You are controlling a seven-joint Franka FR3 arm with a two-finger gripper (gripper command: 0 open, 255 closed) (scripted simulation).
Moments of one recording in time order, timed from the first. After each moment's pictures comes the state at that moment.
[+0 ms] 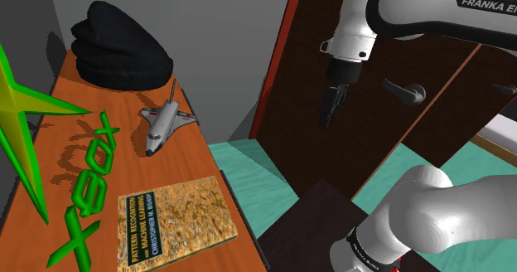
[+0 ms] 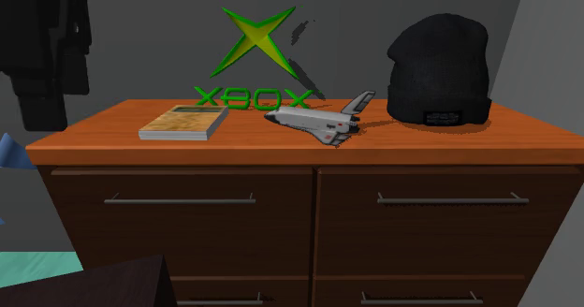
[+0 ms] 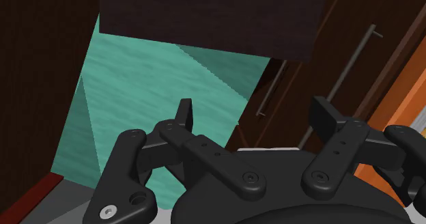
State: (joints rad) arm 0.01 -0.74 0.03 -2.40 0.05 1.48 -0.14
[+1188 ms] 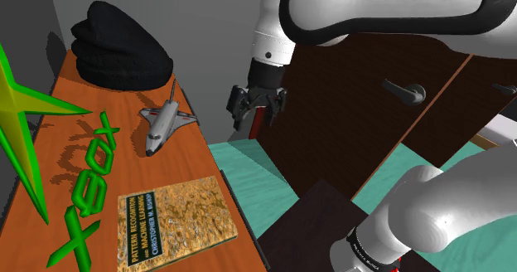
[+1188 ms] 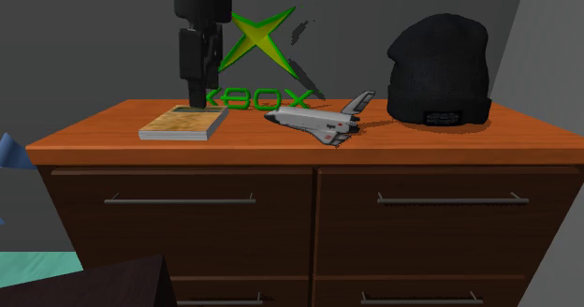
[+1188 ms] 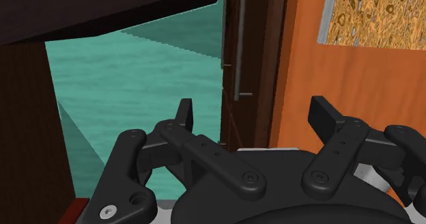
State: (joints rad) arm 0.00 -0.37 0.35 -2.22 0.25 1.78 0.49
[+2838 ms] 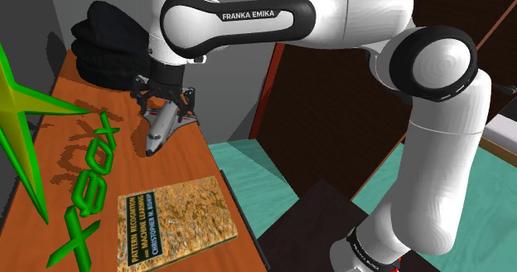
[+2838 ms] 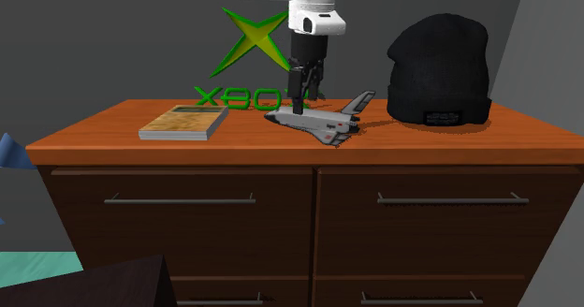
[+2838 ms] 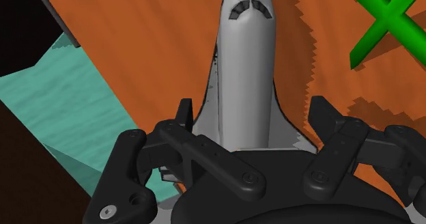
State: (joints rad) arm 0.09 0.40 0.45 -1.56 -0.08 1.97 1.23
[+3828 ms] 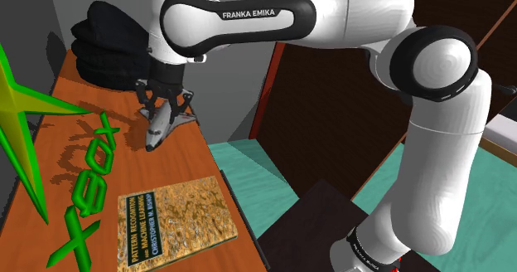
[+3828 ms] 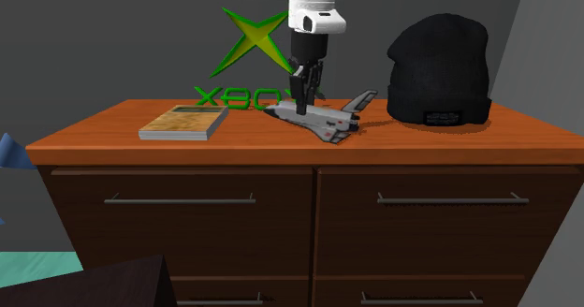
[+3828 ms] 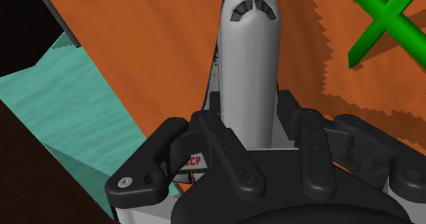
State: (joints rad) arm 0.09 0.39 0.45 -1.55 -0.08 1.97 1.23
